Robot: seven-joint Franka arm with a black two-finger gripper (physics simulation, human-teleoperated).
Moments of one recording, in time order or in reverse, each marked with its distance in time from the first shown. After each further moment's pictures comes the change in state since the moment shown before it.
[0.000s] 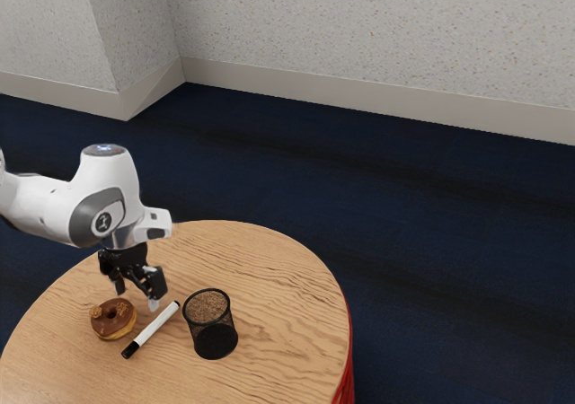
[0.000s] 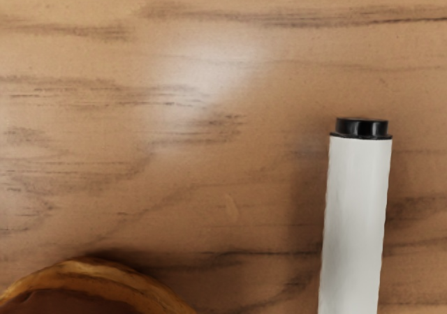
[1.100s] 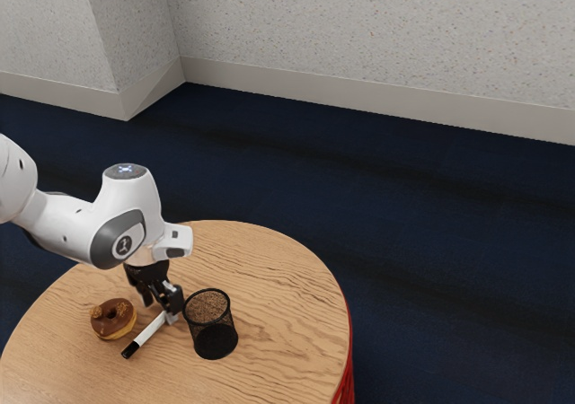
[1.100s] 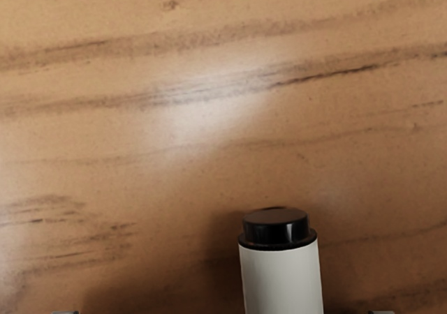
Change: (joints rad) arm -0.042 0.099 -0.023 -0.008 -0.008 0.165 0.078
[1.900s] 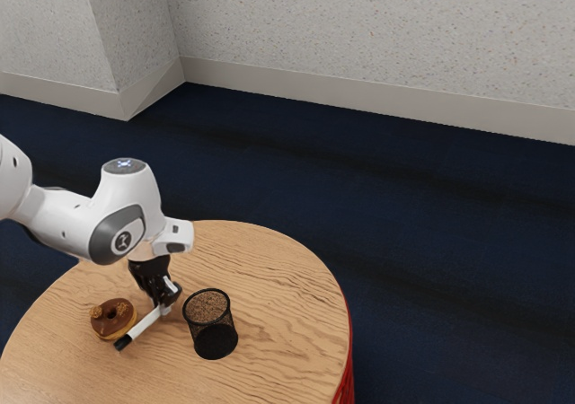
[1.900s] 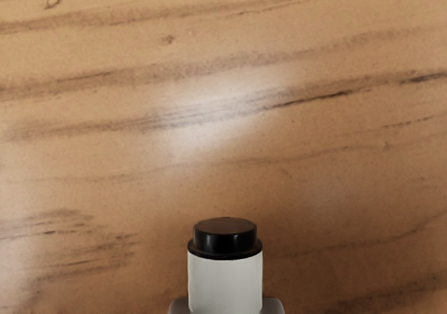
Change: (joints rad) arm 0.001 -0.023 -0.007 0.002 0.005 -0.009 0.002
